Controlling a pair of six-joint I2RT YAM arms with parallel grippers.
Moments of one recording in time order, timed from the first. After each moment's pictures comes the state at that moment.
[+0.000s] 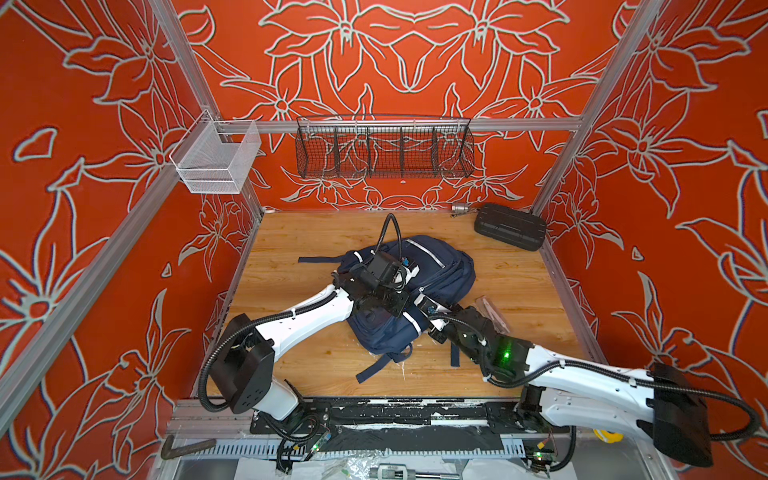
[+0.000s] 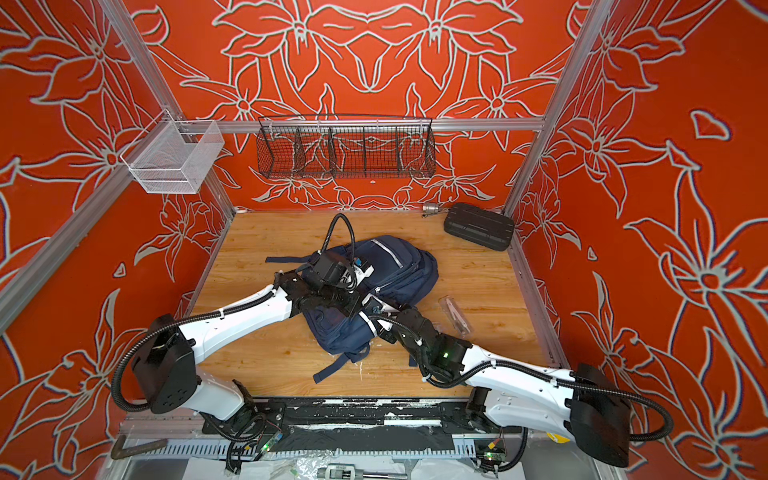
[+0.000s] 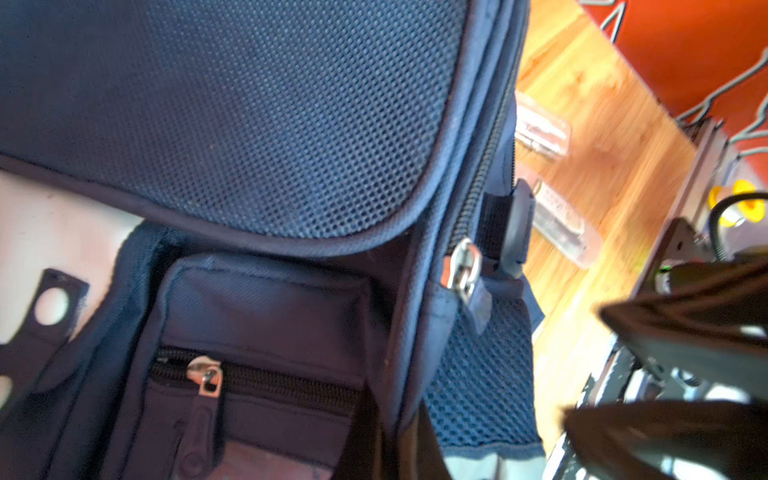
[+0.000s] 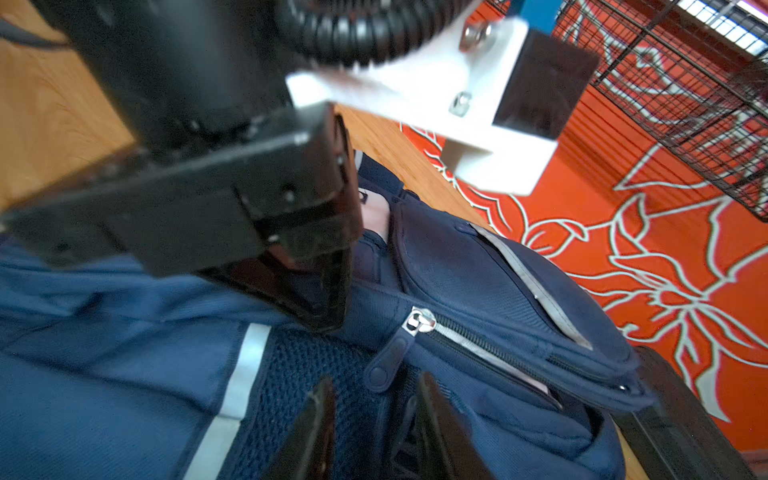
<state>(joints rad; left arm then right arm) -0.70 1.51 1.12 -0.47 0.26 -0.17 1.03 1.04 0.50 0.18 0.46 -0.33</state>
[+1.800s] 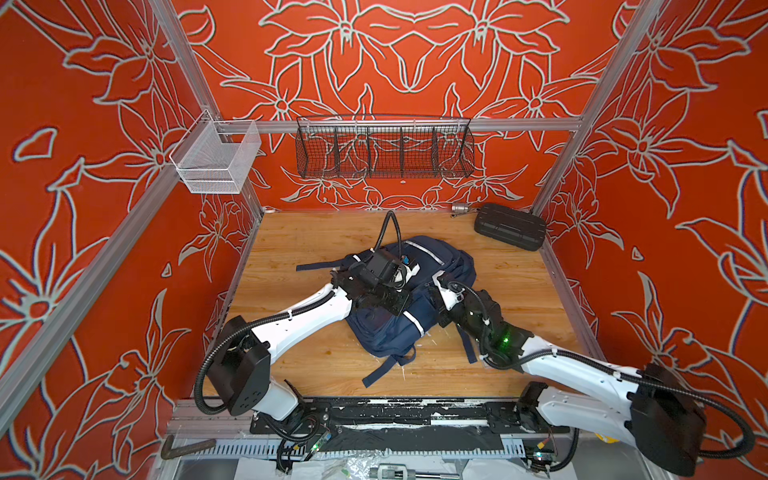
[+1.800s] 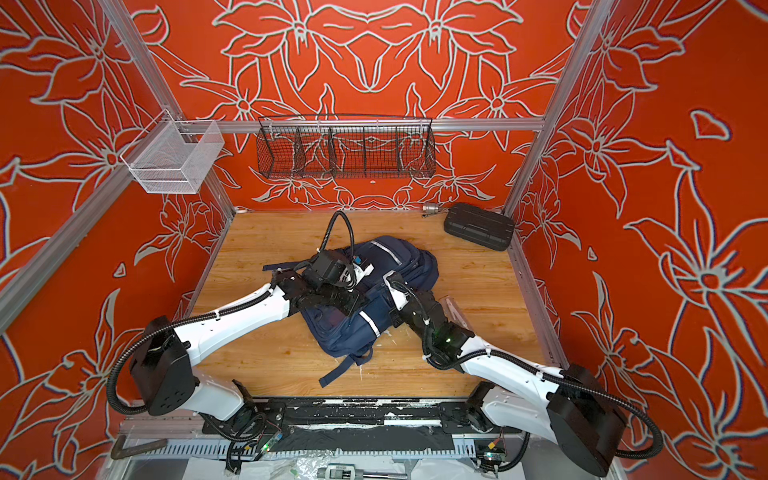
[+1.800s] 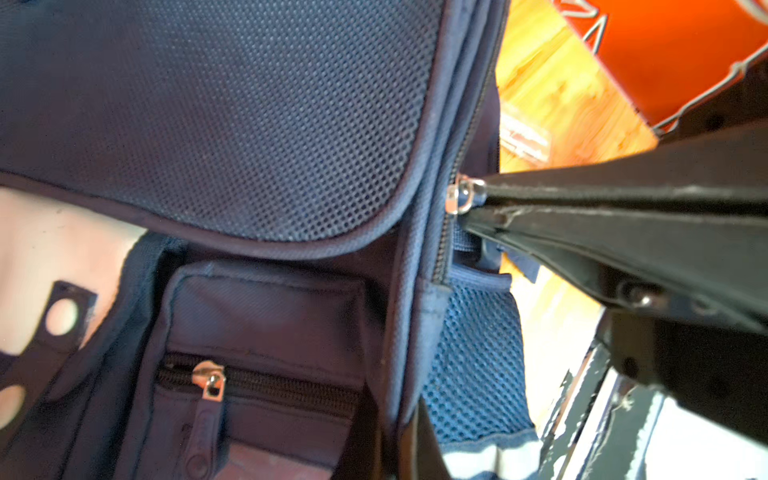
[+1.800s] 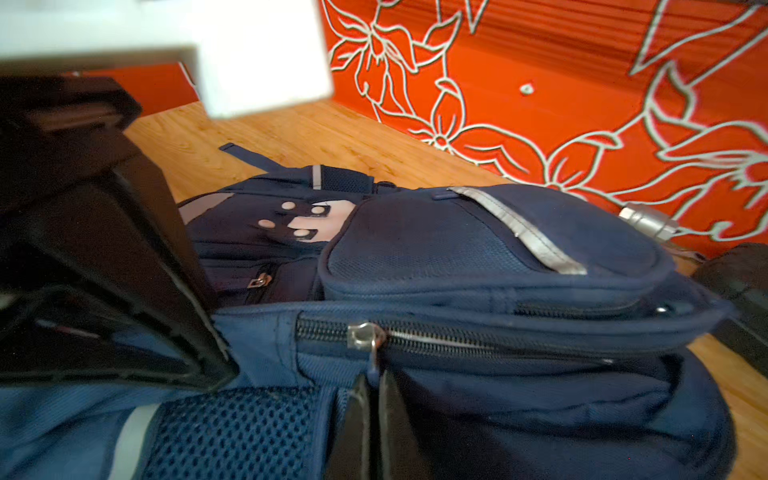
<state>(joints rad) -0.70 1.49 1.14 -0.52 0.27 -0.14 0.75 1.09 0.48 0.29 0.13 0.00</state>
